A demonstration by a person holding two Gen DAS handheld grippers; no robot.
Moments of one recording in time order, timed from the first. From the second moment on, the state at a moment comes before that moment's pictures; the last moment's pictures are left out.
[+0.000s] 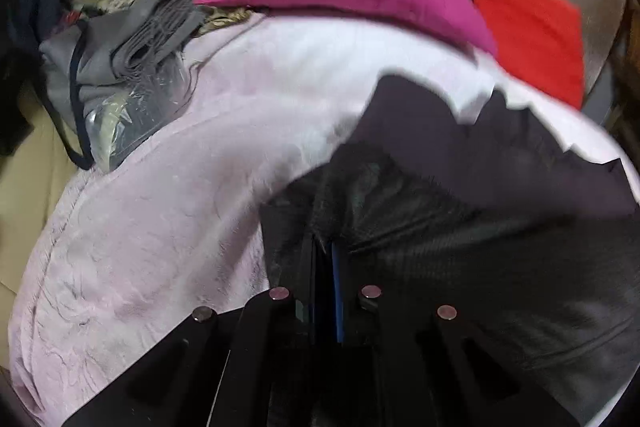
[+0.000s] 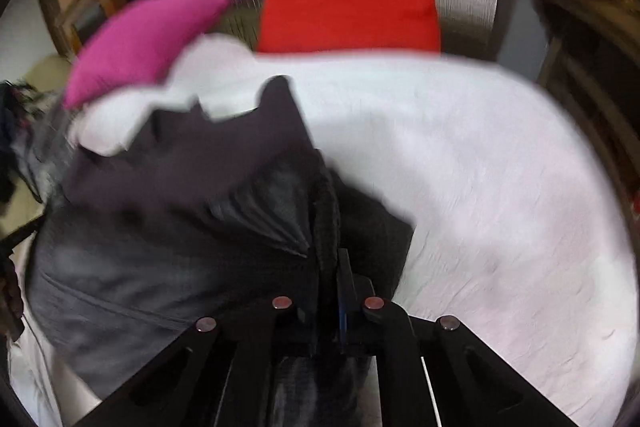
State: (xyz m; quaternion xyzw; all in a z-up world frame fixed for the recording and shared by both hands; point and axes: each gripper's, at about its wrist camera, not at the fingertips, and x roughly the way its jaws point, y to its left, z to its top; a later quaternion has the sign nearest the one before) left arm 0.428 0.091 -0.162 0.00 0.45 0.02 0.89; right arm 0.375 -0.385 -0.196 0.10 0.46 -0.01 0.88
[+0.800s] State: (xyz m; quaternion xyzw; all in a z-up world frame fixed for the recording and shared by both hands) left arm 0.480 0.068 -0.142 0.02 0.45 -0.02 0.89; right arm 0.438 -0.372 -0.164 0.06 0.44 0.03 0.89
